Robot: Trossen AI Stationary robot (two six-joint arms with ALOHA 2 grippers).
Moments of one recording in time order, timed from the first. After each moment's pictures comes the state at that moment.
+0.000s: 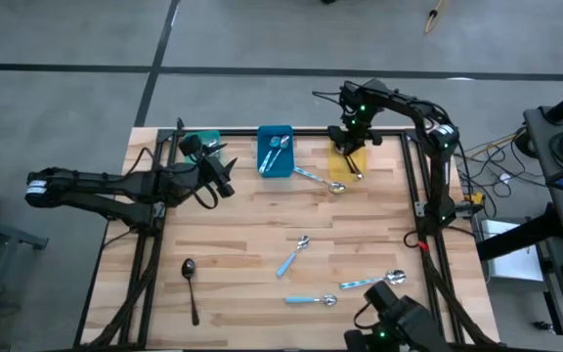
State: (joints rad) left arm 0.03 0.95 0.70 -0.07 -0.83 0.34; right arm -0.96 2.05 1.62 -1.27 -0.49 0.43
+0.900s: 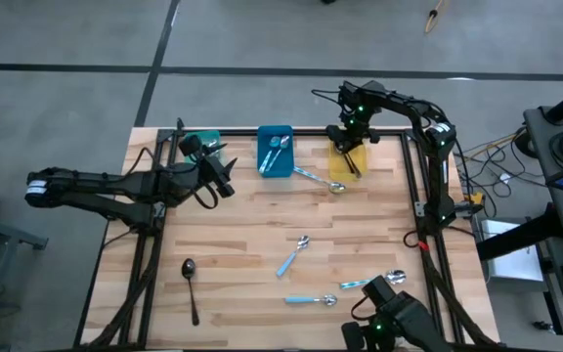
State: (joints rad) left arm 0.03 0.95 0.70 -0.07 -0.83 0.34; right arm -0.97 2.09 1.62 -1.17 -0.44 0.39
